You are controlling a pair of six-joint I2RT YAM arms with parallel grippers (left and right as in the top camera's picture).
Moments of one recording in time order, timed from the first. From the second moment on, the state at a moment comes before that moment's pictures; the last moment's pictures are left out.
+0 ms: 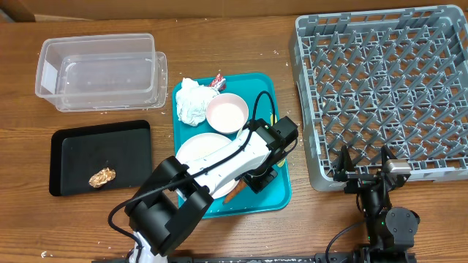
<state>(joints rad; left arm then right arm) -0.84 1.98 1.37 -1.08 0.02 -0.04 -0.03 0.01 0.02 -0.03 -0.07 0.15</state>
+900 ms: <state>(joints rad) -0.84 1.98 1.39 -1.14 0.00 -0.02 -0.03 0.01 0.02 -0.03 -0.07 0.16</state>
